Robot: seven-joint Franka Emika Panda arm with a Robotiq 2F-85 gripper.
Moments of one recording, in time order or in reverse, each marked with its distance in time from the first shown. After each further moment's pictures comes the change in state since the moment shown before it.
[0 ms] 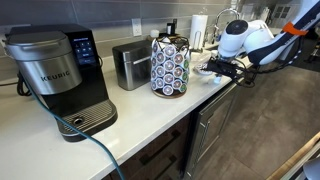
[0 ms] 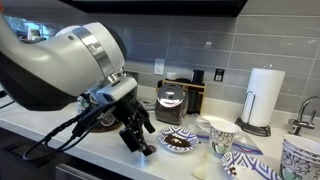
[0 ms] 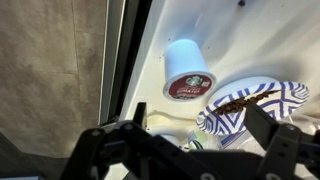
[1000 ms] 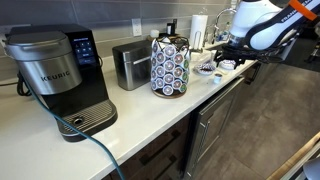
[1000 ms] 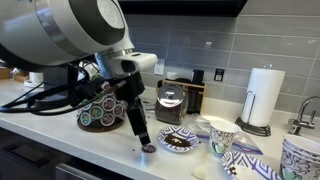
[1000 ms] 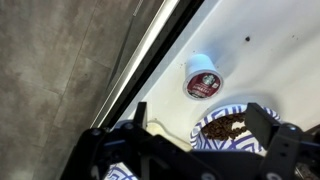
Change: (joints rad) arm -0.029 -0.185 -0.002 -0.107 0.788 0.008 -1.053
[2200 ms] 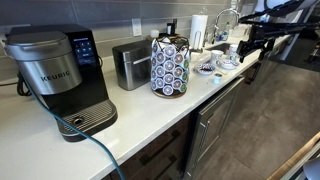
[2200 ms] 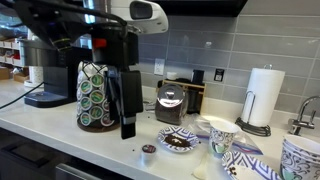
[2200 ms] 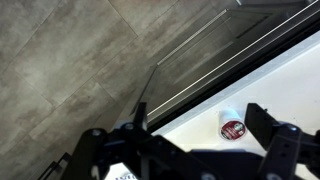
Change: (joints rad) arm -0.066 -0.292 0.002 -0.032 0.374 -0.464 -0.762
